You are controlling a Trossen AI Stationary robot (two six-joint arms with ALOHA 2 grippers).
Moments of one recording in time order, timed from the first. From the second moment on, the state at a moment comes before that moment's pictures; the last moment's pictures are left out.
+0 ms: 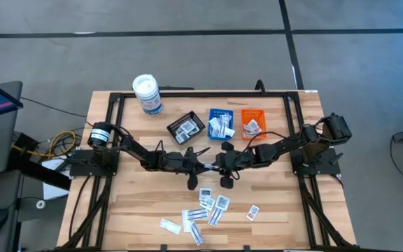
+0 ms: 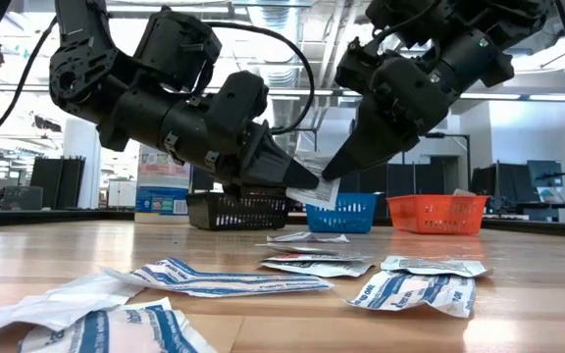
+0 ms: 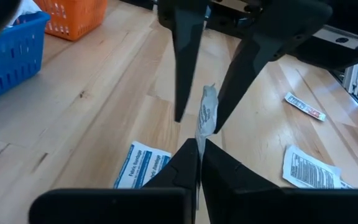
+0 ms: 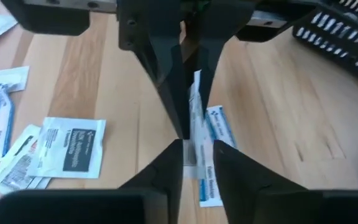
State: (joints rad) left arm -0.17 1.80 0.67 0.97 -0.15 -0.29; right arm 0.18 1.66 0.77 0.17 0.16 0.18
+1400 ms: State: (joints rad) left arm 0.08 1.36 0.67 0.37 -0.57 -0.27; right arm 0.20 1.66 0.77 0.16 0.24 0.21
